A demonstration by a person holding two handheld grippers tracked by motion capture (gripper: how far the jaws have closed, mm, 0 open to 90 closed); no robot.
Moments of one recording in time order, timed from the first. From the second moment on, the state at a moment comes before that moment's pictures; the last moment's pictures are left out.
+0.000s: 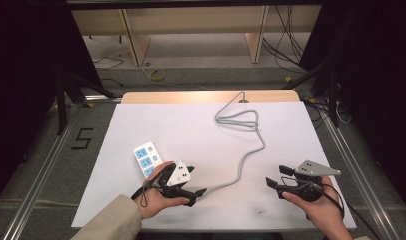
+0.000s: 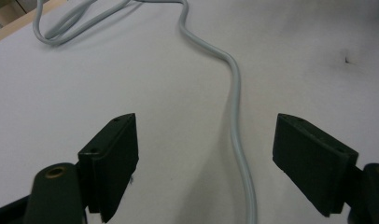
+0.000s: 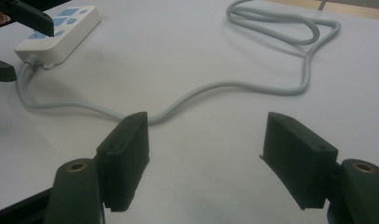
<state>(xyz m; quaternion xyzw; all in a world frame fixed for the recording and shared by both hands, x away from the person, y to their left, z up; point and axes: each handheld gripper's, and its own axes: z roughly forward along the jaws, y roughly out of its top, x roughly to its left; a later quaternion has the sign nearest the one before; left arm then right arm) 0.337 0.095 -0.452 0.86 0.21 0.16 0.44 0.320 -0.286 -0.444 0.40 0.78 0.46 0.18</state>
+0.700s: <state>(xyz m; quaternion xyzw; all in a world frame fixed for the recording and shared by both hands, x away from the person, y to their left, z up) 0.348 0.109 -0.440 0.86 0.25 0.16 0.43 0.320 -0.286 -0.445 0.40 0.78 0.45 0.17</state>
